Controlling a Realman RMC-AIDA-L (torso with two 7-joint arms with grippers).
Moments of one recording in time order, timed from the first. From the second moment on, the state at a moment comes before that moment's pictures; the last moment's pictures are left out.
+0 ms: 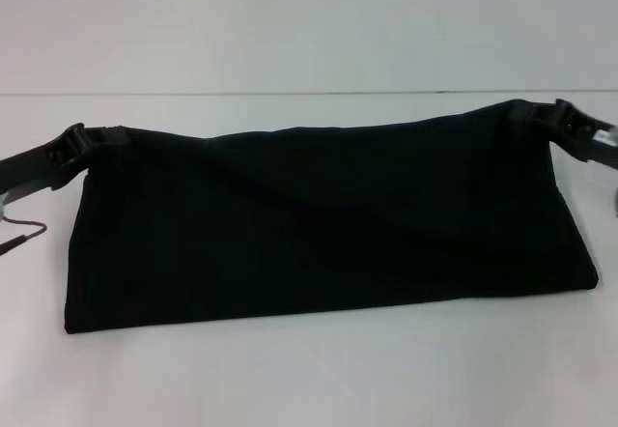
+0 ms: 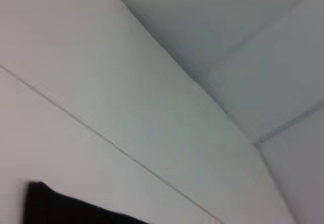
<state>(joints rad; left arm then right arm) -0.62 -2.03 0.21 0.51 2.13 1.21 -2.08 0.68 2.05 -0.40 -0.44 -1.95 -1.05 1.99</state>
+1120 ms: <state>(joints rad) -0.71 -2.11 0.21 0.46 1.95 0.86 -1.82 0.76 2.10 -0.40 -0.27 -1.65 -0.70 1.63</state>
